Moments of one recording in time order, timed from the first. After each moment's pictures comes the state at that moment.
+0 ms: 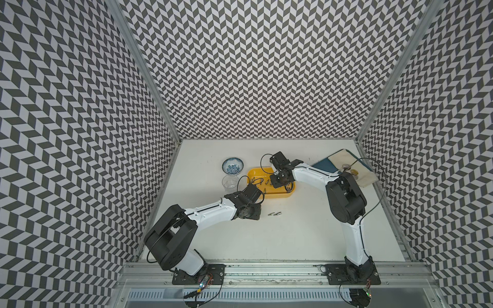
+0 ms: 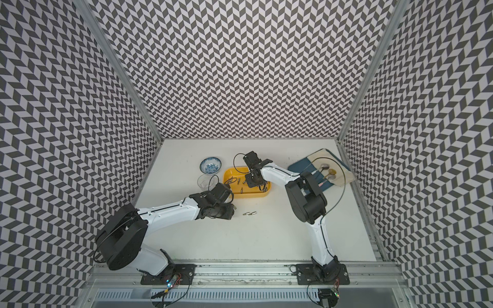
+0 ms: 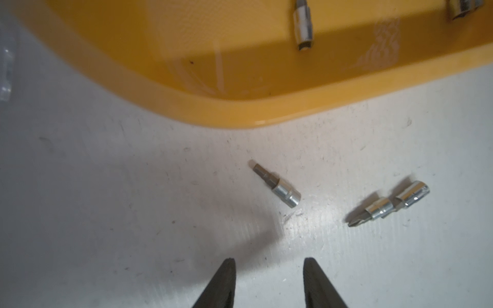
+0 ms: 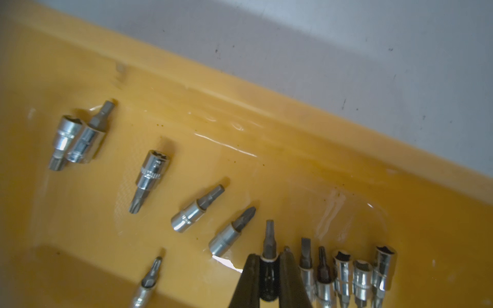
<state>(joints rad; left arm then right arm) -0.75 1.54 0.82 -0.42 -0.01 -0.53 0.59 2.13 1.60 -0.63 0.06 0.20</state>
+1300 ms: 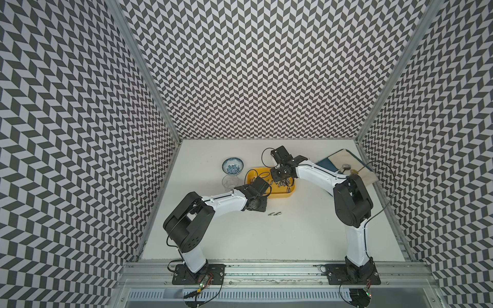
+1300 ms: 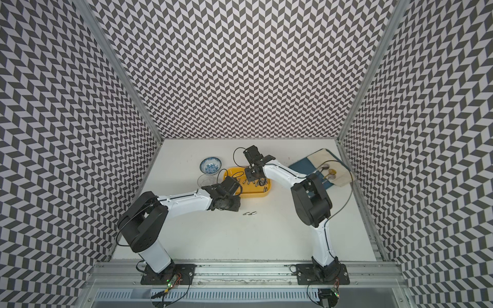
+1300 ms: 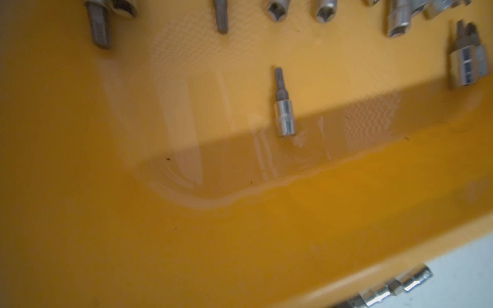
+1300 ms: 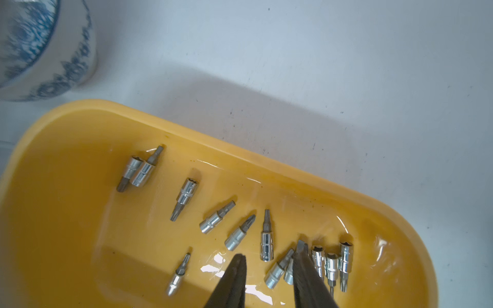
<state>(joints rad) -0.74 1.72 0.98 -0.40 -0.07 -0.50 0.59 2.05 1.63 -0.63 0.09 0.20</state>
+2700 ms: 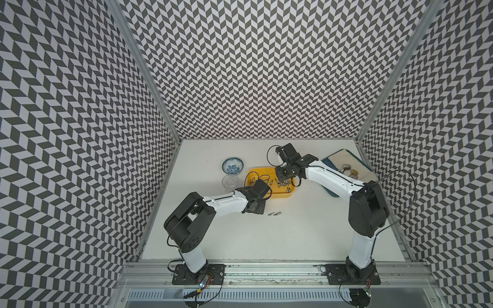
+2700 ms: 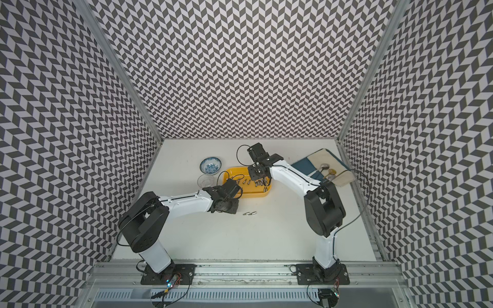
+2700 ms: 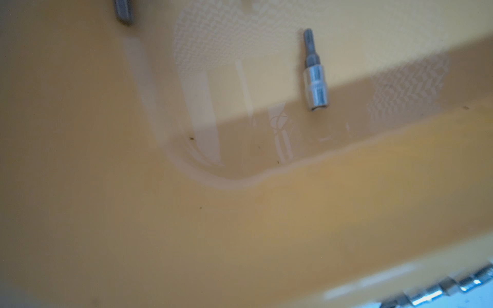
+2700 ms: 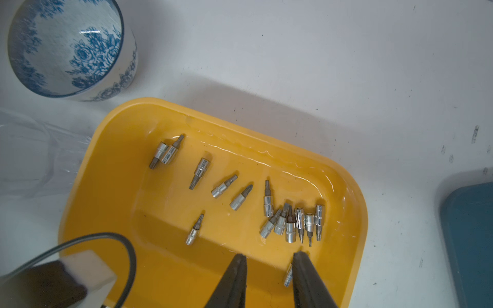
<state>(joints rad) -0.76 1.72 0.96 -0.44 -0.13 -0.47 0.59 1.88 1.54 -0.68 0.10 0.20</state>
